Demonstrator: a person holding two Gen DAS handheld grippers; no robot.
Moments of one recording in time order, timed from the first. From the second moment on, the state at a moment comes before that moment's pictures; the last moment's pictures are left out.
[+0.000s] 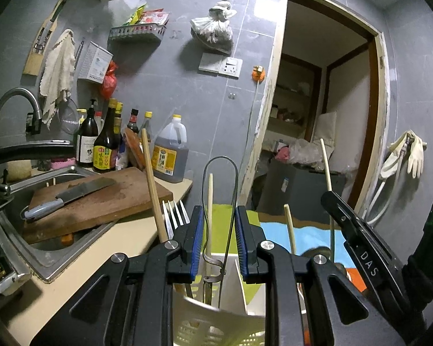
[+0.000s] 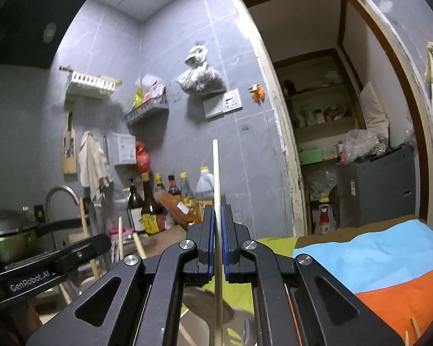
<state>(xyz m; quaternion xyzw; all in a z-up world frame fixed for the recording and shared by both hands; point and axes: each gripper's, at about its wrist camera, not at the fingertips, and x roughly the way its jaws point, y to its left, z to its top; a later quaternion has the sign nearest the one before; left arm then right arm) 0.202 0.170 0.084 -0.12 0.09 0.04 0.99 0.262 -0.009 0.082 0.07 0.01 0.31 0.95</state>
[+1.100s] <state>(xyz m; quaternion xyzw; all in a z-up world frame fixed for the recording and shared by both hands) 0.187 0.165 0.095 -0.13 0.11 0.01 0.98 0.244 -0.034 0.090 0.03 0.06 0.32 0.94</state>
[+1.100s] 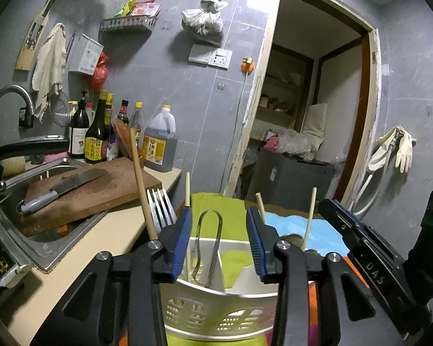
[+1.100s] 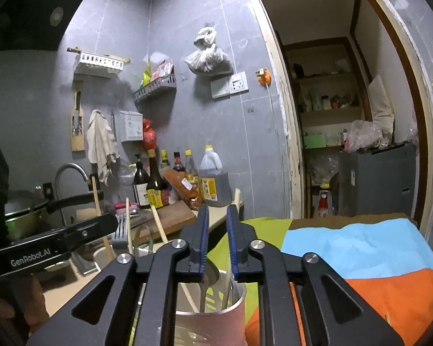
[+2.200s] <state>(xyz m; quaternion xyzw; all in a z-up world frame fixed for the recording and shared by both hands) 0.173 0.056 0.118 -0.06 0.08 -0.07 0.99 0.187 -0.180 0.126 0.01 -0.01 0.22 0.98</state>
